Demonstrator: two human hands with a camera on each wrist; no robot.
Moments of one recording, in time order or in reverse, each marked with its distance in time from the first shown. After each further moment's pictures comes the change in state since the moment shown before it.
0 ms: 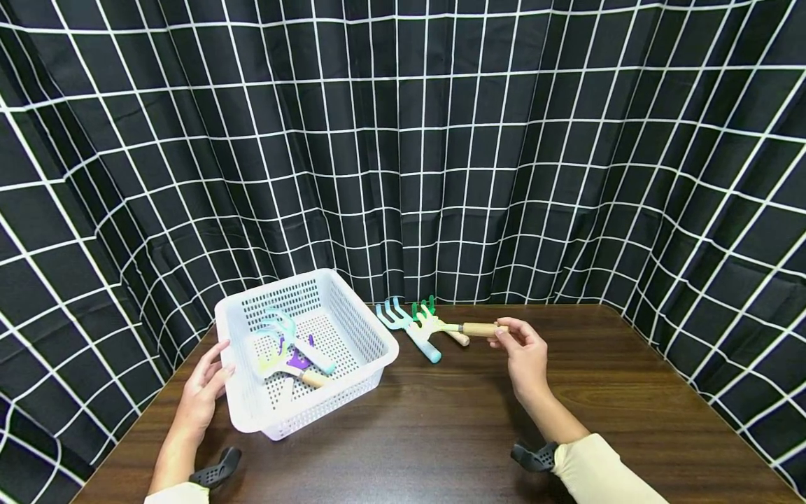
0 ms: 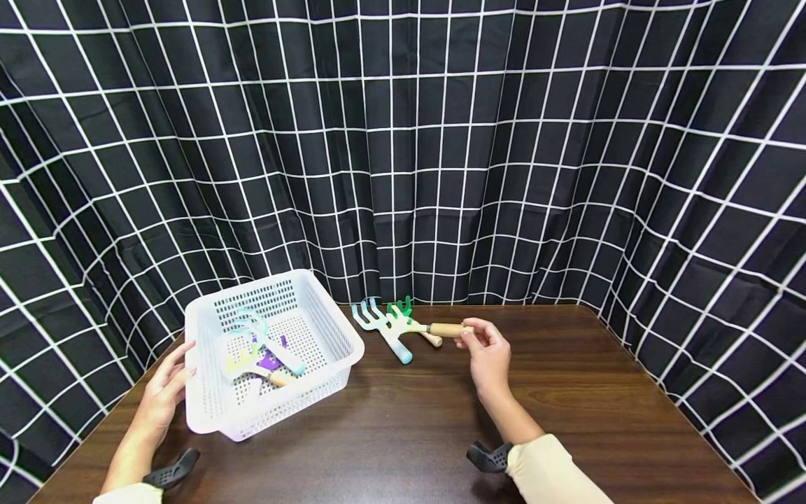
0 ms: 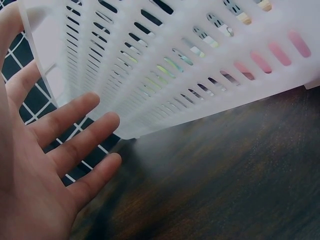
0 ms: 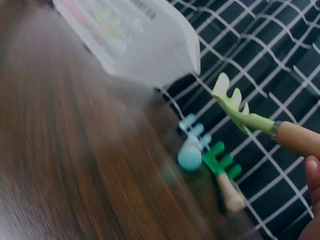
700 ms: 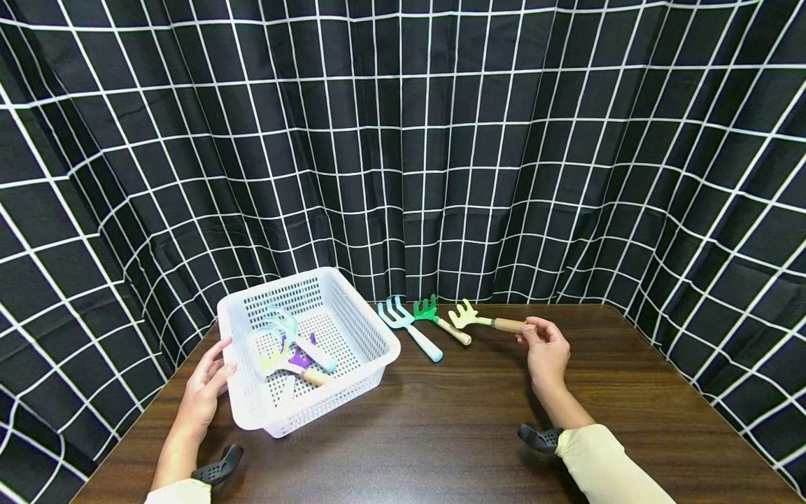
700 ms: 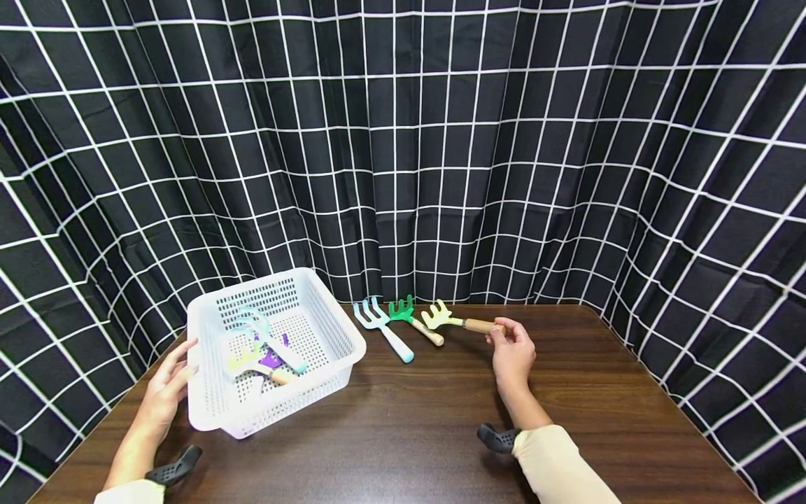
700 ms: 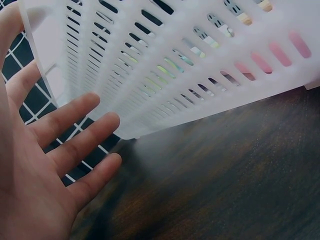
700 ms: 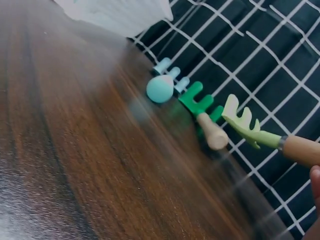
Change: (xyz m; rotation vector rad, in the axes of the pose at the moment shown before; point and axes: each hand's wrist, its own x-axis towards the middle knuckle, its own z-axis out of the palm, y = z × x) left_hand -0.002 0.003 0.000 -0.034 0.000 0.022; right_hand 0.021 0.006 -0.029 -0.210 0.201 -0.010
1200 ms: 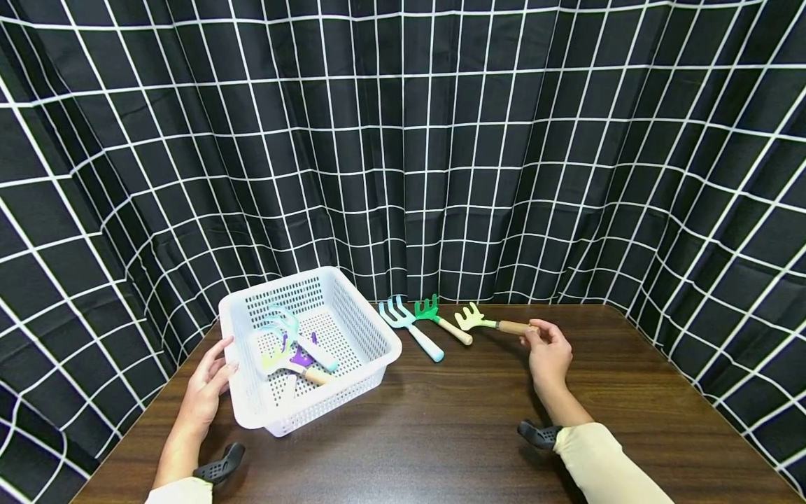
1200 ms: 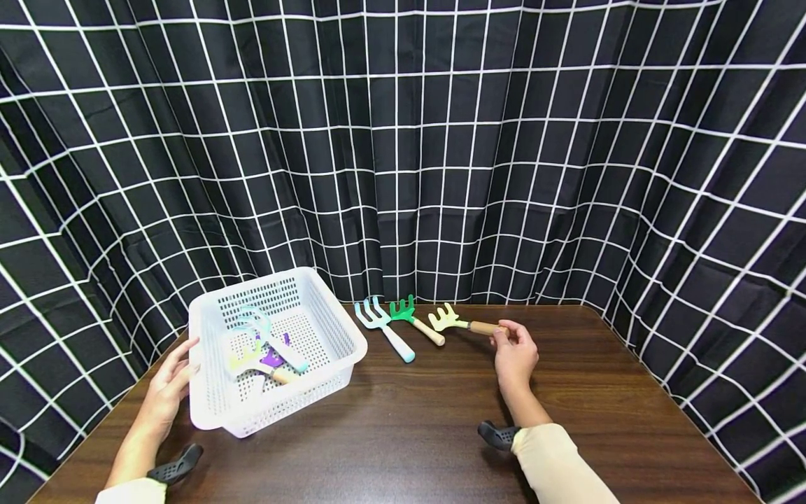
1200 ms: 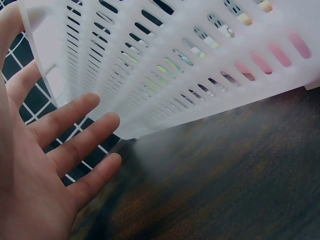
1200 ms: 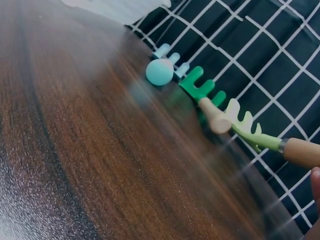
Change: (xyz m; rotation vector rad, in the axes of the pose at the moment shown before) left_hand 0.001 0.000 0.000 0.015 -0.001 -0.026; right_hand 0.011 0.031 -0.006 -0.113 0.053 0.006
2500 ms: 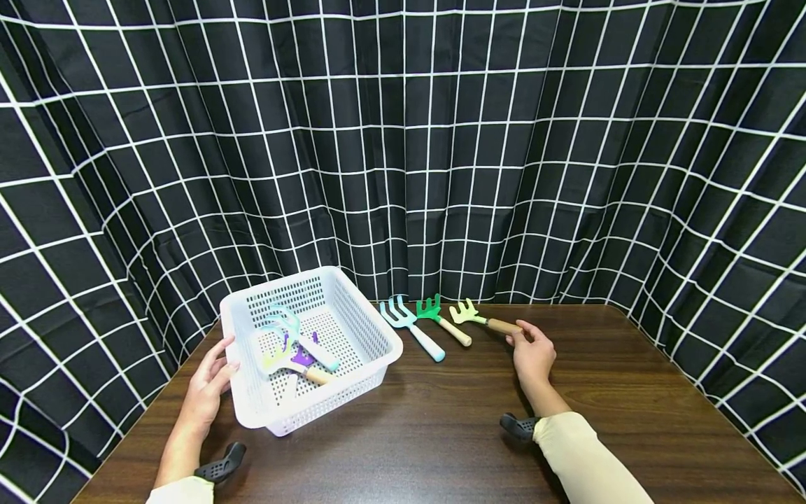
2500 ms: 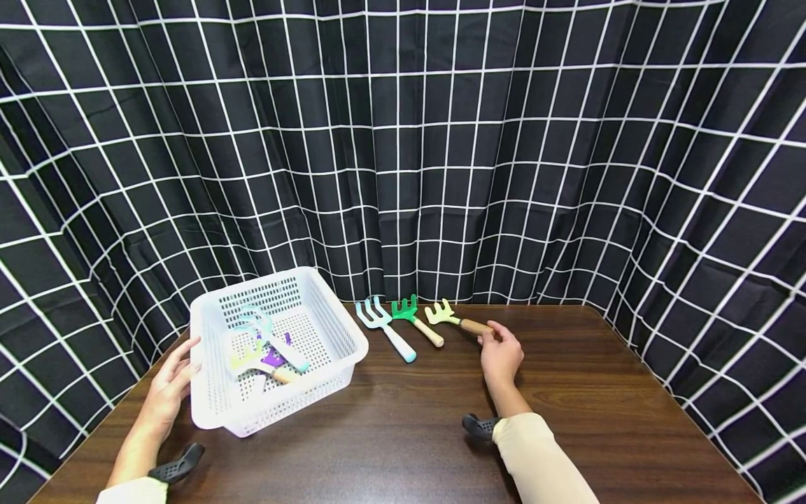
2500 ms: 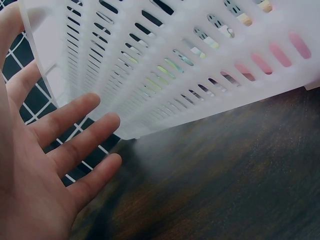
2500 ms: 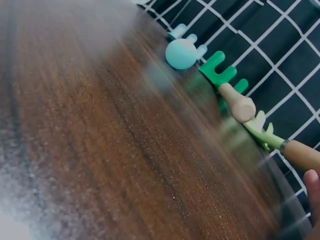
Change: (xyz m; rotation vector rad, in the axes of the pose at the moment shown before) left_hand 0.000 -0.002 0.000 -0.007 0.004 0.031; right_hand -0.004 0.017 0.024 -0.261 -0.007 0.038
